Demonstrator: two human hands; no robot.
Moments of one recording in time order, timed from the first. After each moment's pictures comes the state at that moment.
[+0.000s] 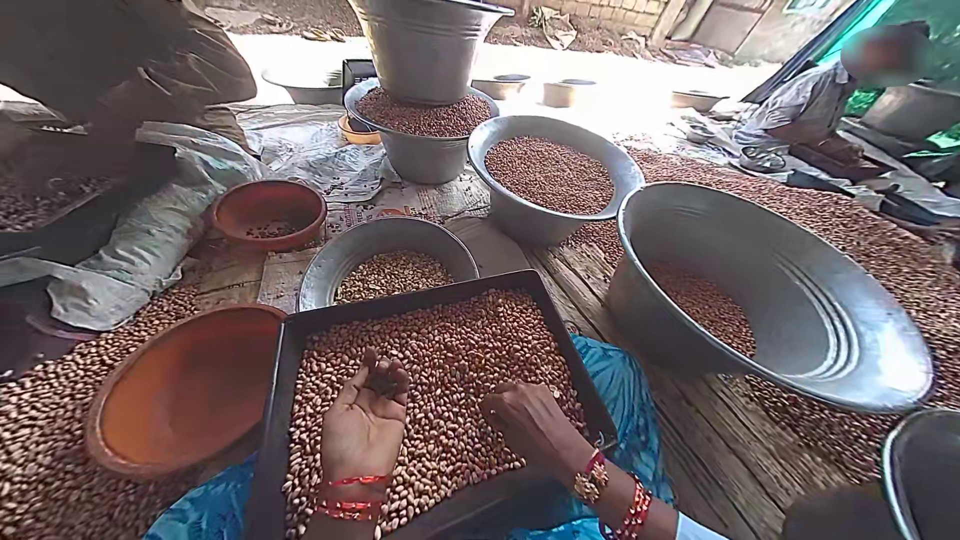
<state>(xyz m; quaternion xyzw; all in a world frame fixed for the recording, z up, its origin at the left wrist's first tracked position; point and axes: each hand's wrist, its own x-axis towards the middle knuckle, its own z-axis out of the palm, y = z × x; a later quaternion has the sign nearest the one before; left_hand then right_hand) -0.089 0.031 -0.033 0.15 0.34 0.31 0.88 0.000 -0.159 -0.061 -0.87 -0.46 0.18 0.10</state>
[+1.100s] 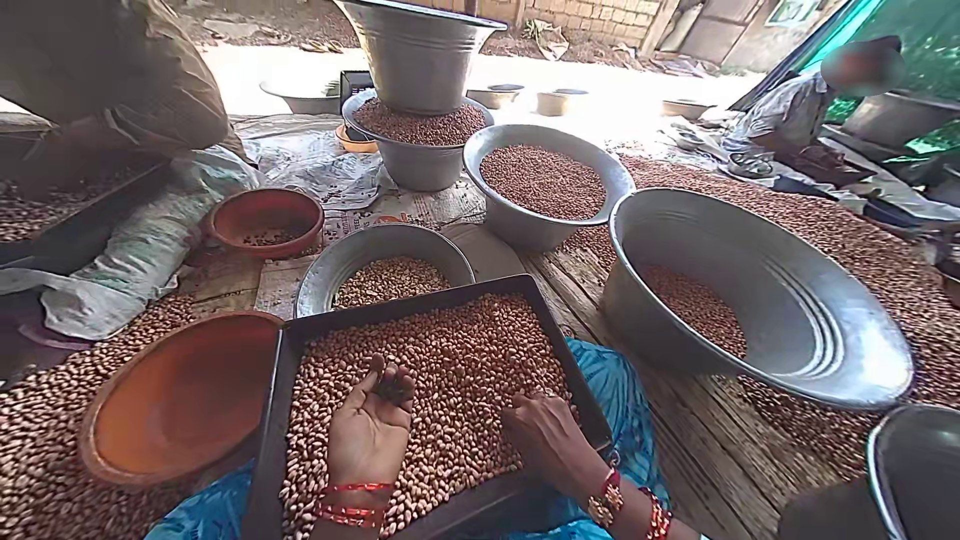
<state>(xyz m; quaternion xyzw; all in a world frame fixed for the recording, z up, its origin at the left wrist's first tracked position) -0.089 0.023 -0.032 0.16 0.34 0.28 0.88 -0.012 -0.178 -0.055 -0.89 -0.40 0.21 -0.01</state>
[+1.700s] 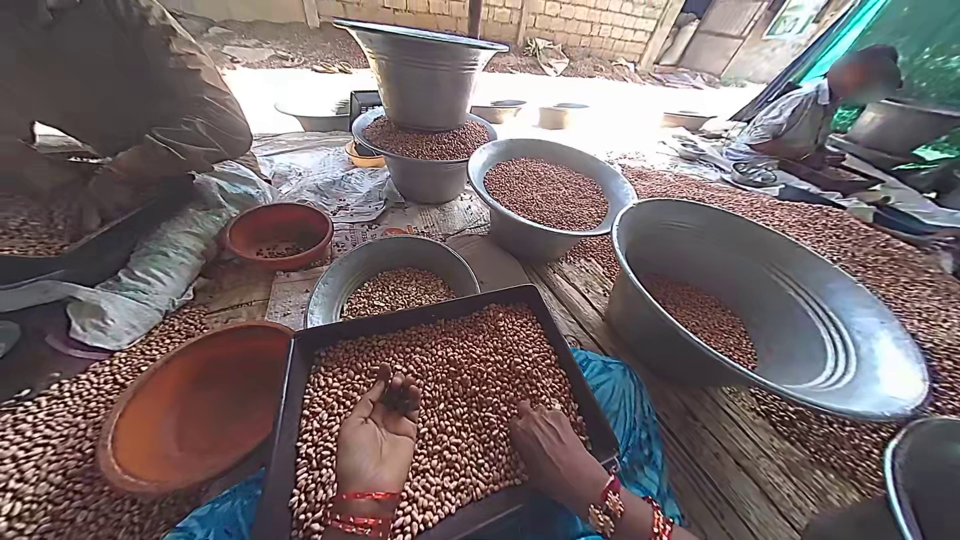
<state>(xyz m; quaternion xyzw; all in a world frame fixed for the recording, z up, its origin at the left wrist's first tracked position) -0.091 0.024 -0.032 0.16 0.34 0.29 0.88 -0.014 -0.165 -0.042 -0.88 -0.37 0.29 -0.08</state>
